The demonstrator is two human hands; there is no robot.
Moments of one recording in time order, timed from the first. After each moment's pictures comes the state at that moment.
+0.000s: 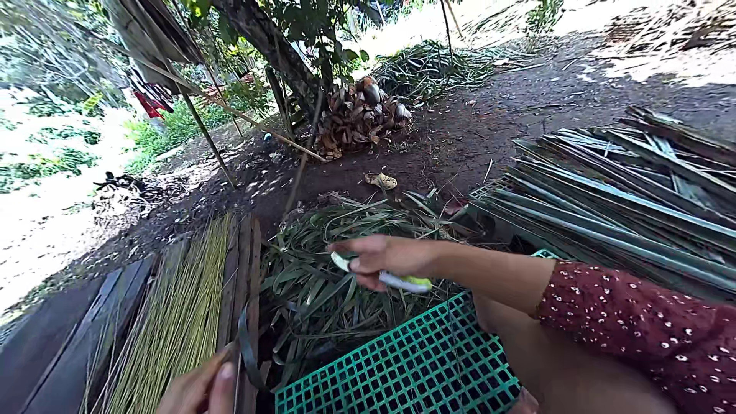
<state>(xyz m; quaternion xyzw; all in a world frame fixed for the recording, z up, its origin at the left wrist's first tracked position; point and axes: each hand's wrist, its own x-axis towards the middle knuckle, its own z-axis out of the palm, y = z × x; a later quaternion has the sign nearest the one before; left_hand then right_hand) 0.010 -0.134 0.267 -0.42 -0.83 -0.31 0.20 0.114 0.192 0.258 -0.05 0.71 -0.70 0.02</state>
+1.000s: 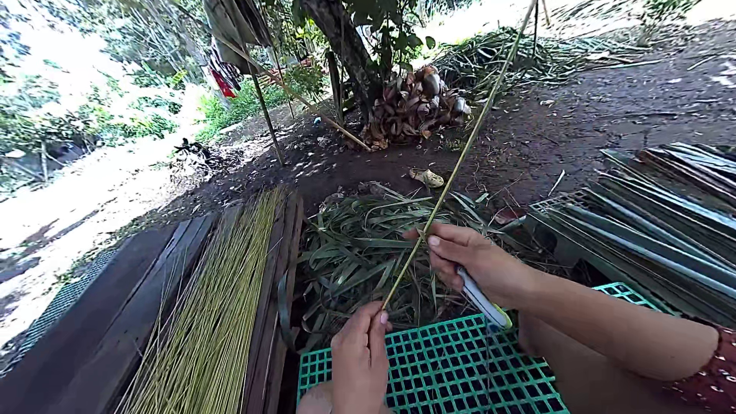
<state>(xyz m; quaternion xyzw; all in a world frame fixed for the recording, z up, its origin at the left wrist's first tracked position) 0.073 -0.040 0.212 -0.42 -0.76 -0.48 0.10 0.149 0.174 0.261 0.05 0.63 -0.77 -0.11</state>
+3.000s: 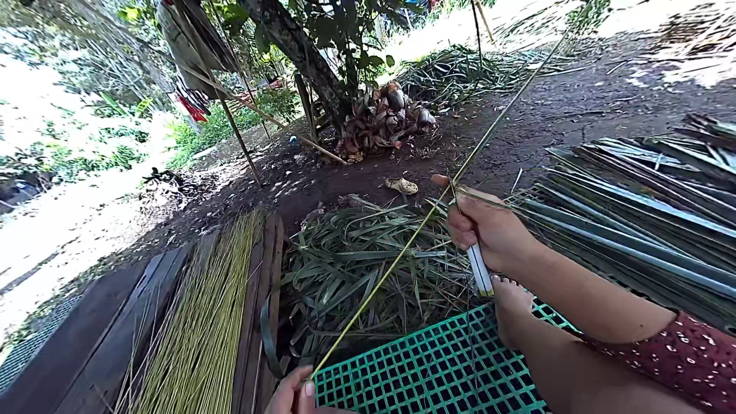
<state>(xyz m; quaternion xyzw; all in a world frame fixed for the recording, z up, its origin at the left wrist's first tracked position) 0.057 -0.130 0.208 -0.42 -0.84 -0.34 0.09 0.172 0.226 0.264 0.11 0.54 -0.76 -0.34</state>
